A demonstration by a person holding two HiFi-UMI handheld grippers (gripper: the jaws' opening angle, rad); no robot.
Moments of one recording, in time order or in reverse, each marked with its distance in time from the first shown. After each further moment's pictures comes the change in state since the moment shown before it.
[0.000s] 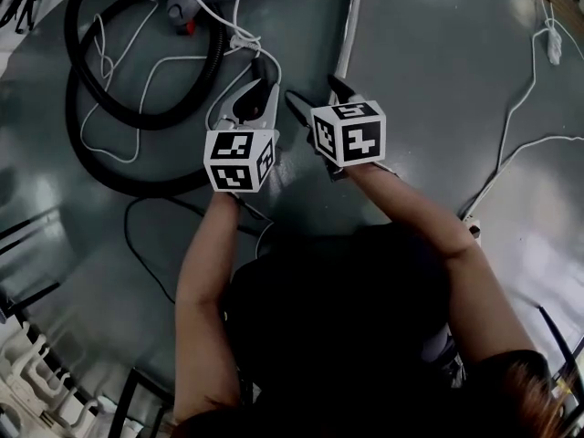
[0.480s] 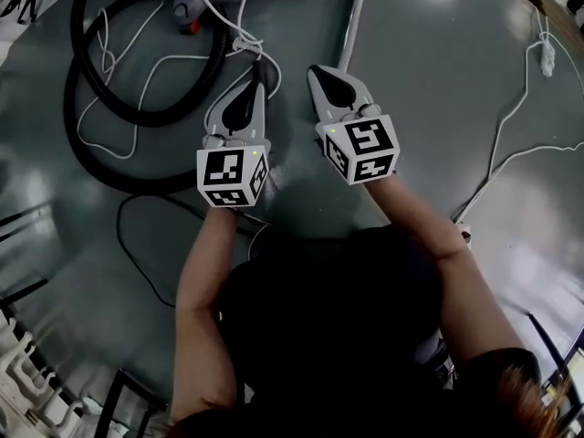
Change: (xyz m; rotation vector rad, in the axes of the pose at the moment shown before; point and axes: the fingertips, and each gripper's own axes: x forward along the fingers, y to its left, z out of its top) left arm -0.037 0.009 0.033 0.025 -0.223 0.088; right arm -0.038 0.017 0.064 -0.236 -0.389 0.053
